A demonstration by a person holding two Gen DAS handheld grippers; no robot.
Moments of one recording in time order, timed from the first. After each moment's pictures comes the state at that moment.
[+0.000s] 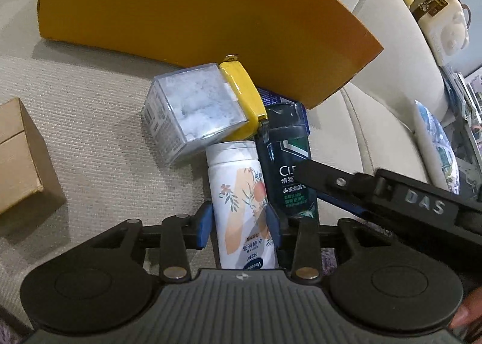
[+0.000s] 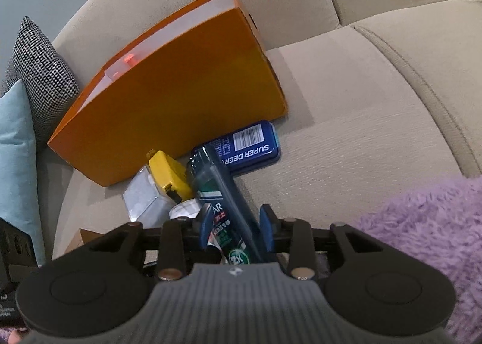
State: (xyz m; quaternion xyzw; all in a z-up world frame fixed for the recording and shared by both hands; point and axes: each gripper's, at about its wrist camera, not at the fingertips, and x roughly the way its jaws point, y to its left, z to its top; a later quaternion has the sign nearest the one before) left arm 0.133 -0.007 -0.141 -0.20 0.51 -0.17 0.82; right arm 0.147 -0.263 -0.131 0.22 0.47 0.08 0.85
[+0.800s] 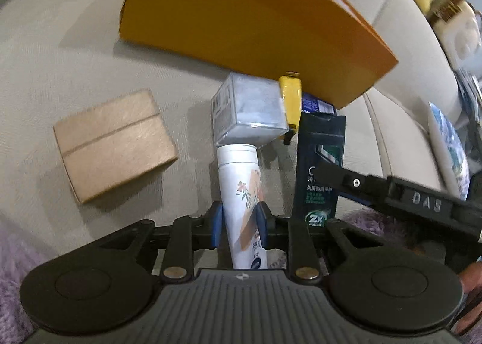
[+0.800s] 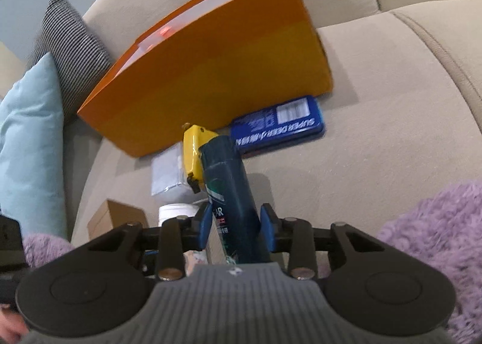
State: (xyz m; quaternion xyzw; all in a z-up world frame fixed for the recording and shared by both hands) left arm 0.108 0.042 -0.120 -0.20 0.54 -0.13 0.81; right arm 0.140 -0.247 -0.130 0.22 0.49 0.16 0.83
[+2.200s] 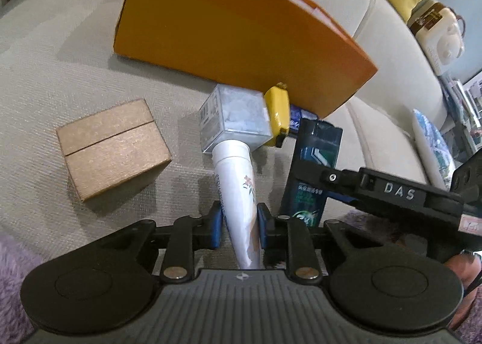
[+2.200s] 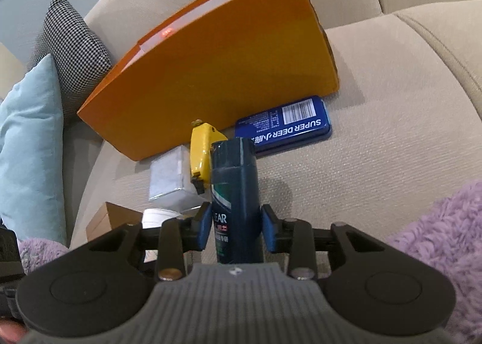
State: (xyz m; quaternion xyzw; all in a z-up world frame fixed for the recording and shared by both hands) left arm 0.096 0.038 -0.108 -0.20 0.49 -0.15 0.83; right arm 0.136 -0.241 -0.131 0.21 0.47 0.15 0.84
